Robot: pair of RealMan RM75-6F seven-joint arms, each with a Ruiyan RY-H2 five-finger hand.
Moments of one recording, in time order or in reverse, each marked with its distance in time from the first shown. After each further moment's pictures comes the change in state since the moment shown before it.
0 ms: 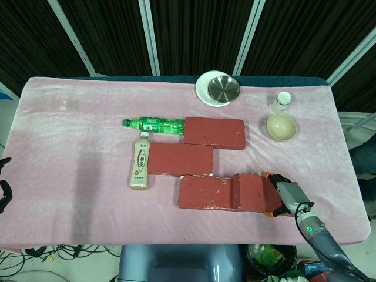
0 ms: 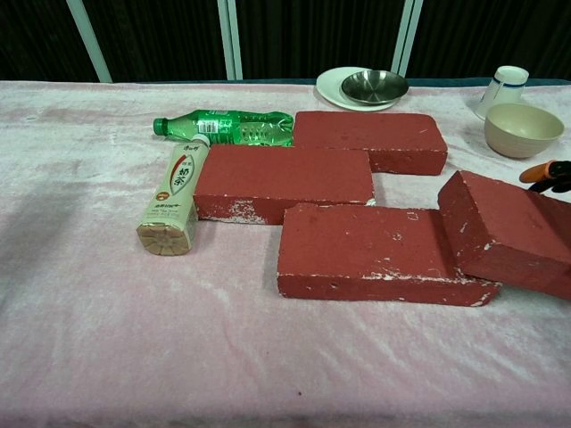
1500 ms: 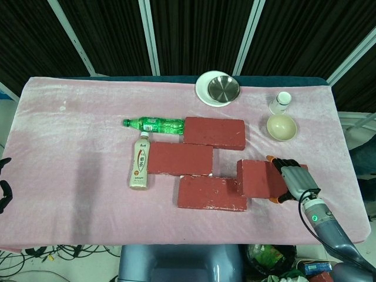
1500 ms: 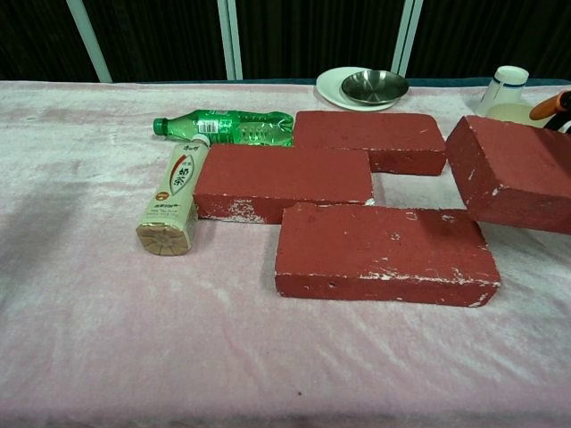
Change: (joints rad) left arm 0.001 -0.002 -0.001 0.000 -0.001 0.003 0.001; right arm 0.080 0.119 0.061 -0.071 0.073 0.027 -0.141
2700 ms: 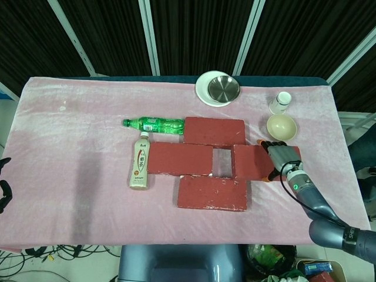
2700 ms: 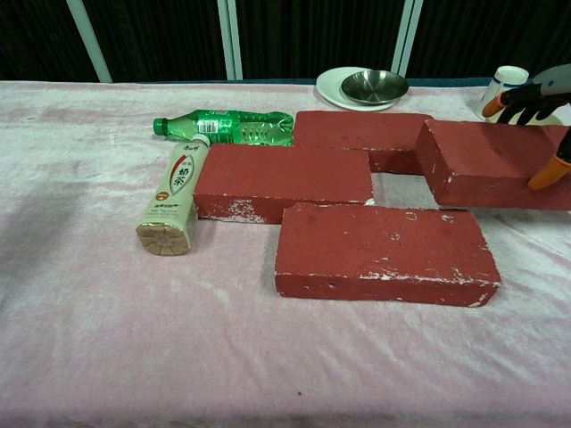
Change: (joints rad) left arm -0.002 -0.005 0.000 0.008 0.000 0.000 0.017; right arm 0.273 -0.128 -0.019 0.250 0.285 -0.168 -0.136
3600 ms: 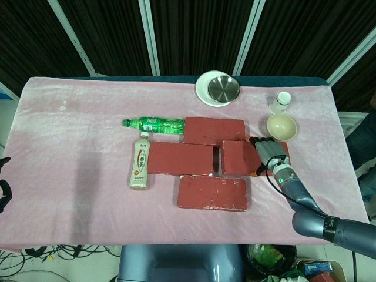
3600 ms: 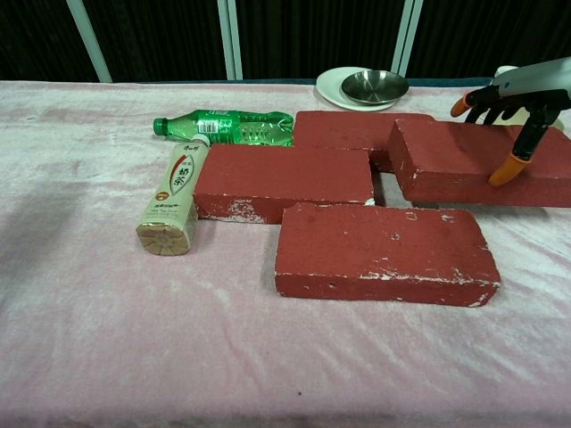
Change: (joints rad) left arm -0.001 0.002 -0.003 -0.004 -0.008 -0.004 -0.004; right arm 0.101 -0.095 -0.008 0.060 0.125 0.012 -0.054
